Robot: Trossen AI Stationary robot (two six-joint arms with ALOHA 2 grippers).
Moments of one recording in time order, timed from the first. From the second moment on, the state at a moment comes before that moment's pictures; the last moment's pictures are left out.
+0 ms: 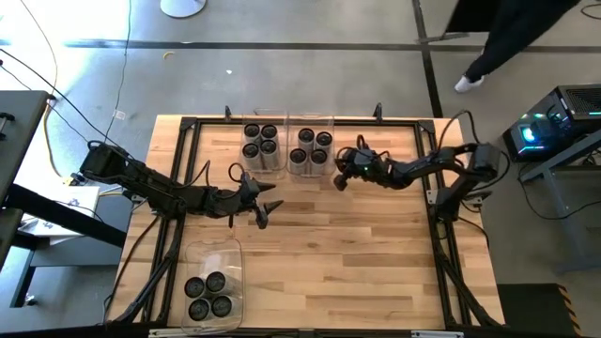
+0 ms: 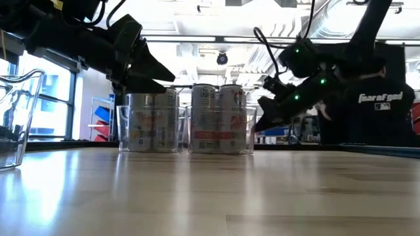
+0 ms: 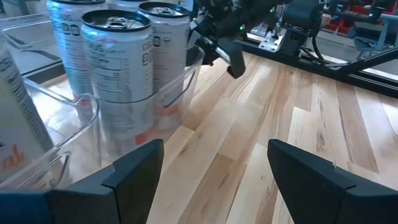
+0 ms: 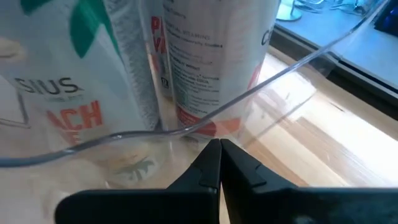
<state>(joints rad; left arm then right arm) -0.20 1.34 0.41 0.58 -0.57 -0.35 -0.33 1.63 0.50 0.60 0.26 0.13</state>
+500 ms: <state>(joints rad) -0.23 1.32 0.42 0.56 -0.59 -0.25 -0.29 1.55 0.51 0.48 0.58 0.09</state>
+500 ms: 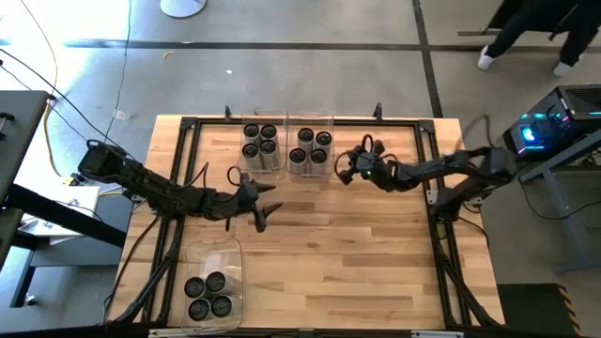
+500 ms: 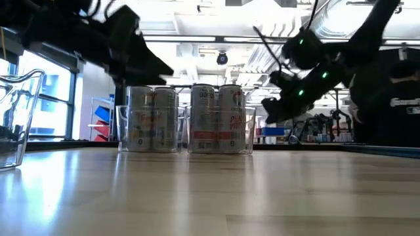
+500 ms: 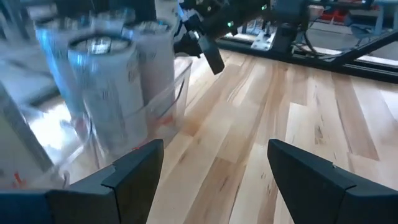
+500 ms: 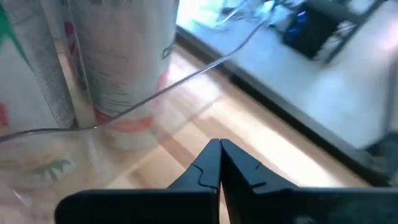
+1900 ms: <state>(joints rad) -0.78 1.06 0.71 -0.96 -0.27 -0.99 0.50 1.44 0.50 0.22 1.04 0.50</state>
